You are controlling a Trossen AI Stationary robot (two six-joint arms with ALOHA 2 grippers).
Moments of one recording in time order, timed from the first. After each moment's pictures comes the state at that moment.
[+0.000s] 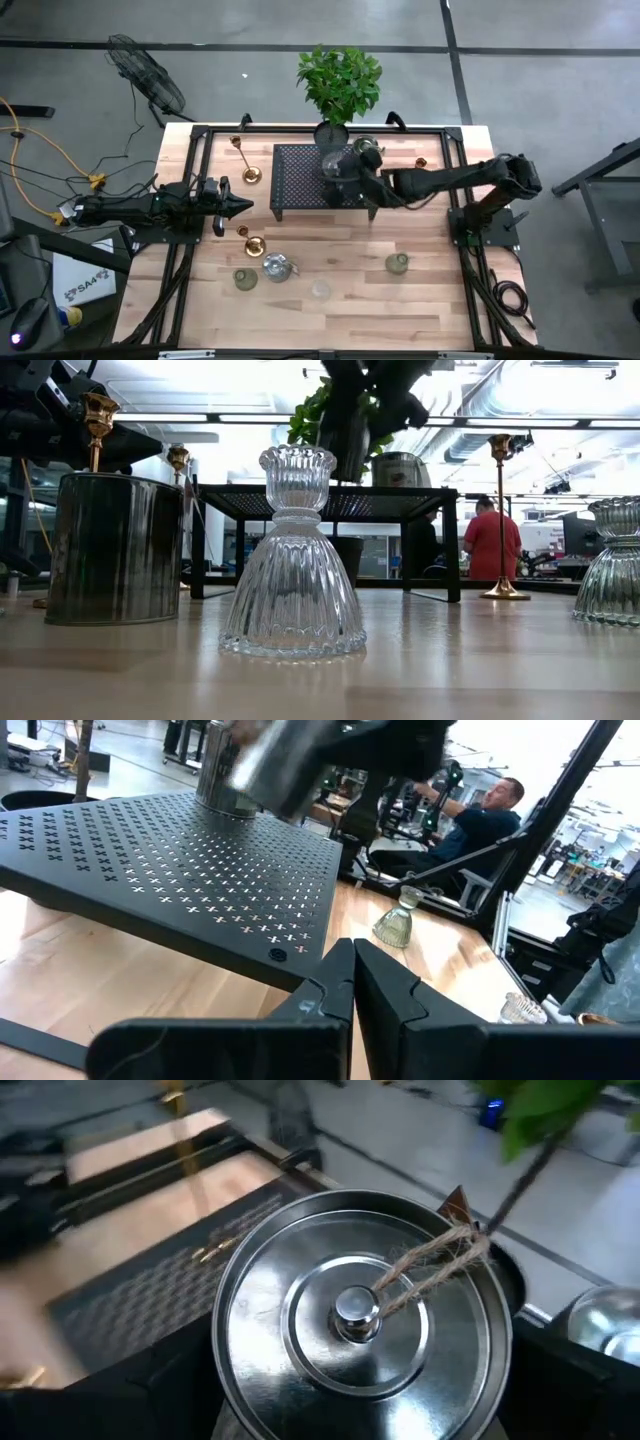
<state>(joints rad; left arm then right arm) 0.00 0.01 0.05 -0.03 -0.10 -0.35 0.03 1.59 1.29 -0.35 0.71 0.49</state>
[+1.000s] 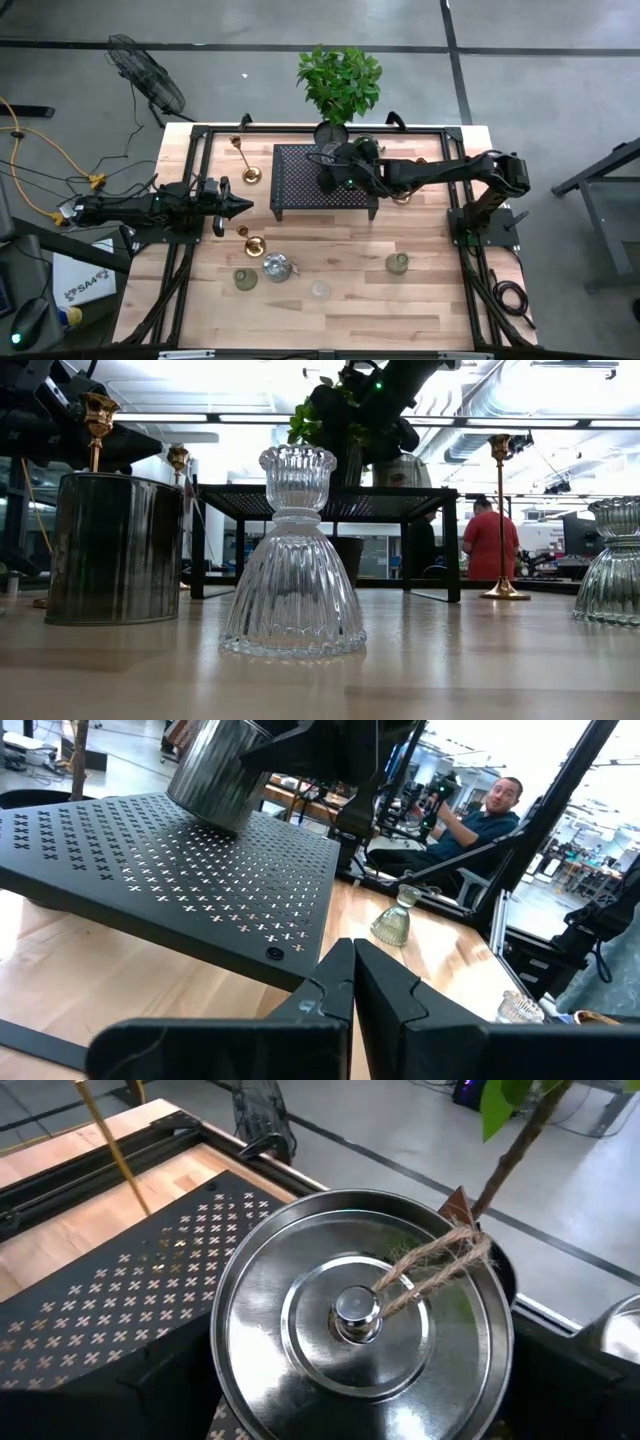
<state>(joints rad) 0.00 0.01 0.05 -0.03 -0.09 -0.35 -0.07 1.66 1.29 -0.30 0.68 0.50</state>
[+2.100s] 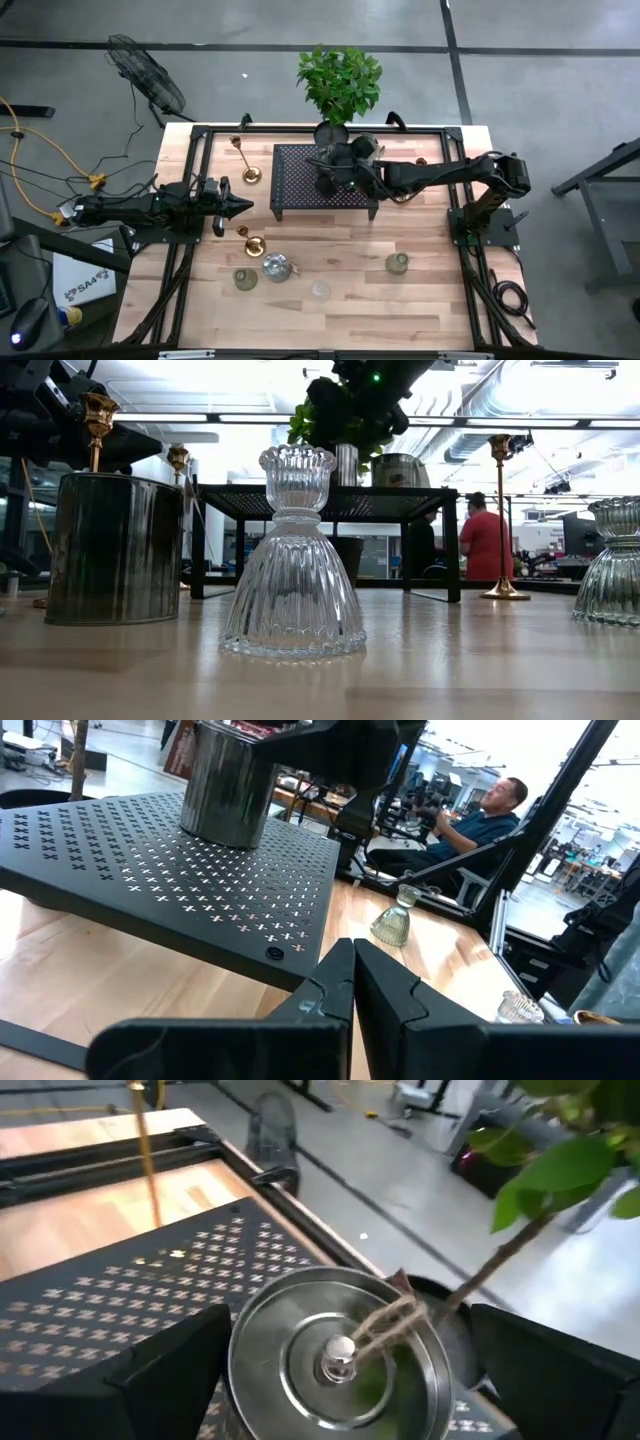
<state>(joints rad) 0.00 0.01 0.05 -0.03 -0.09 -0.35 -0.05 1.66 1.29 -0.20 0.73 0.21</state>
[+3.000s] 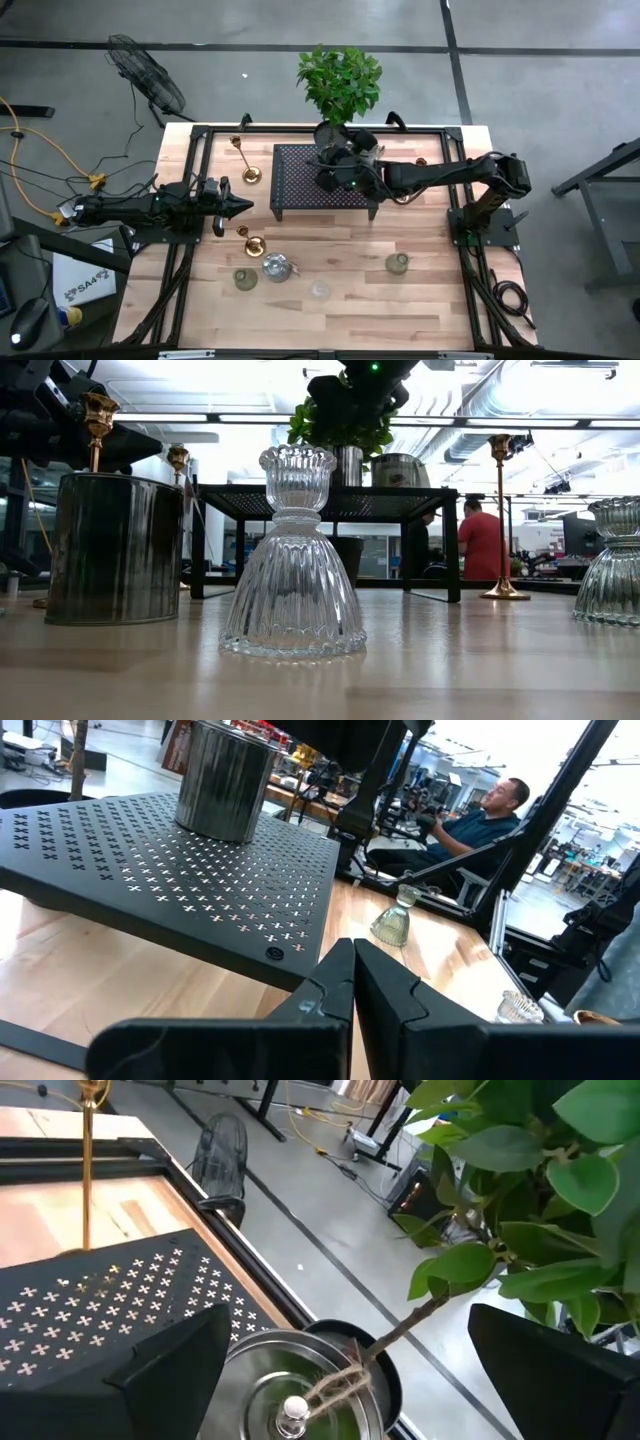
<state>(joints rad) 0.00 0.01 0.05 -0.03 -0.09 -0.35 -0.03 1.66 1.33 -0.14 0.89 -0.03</state>
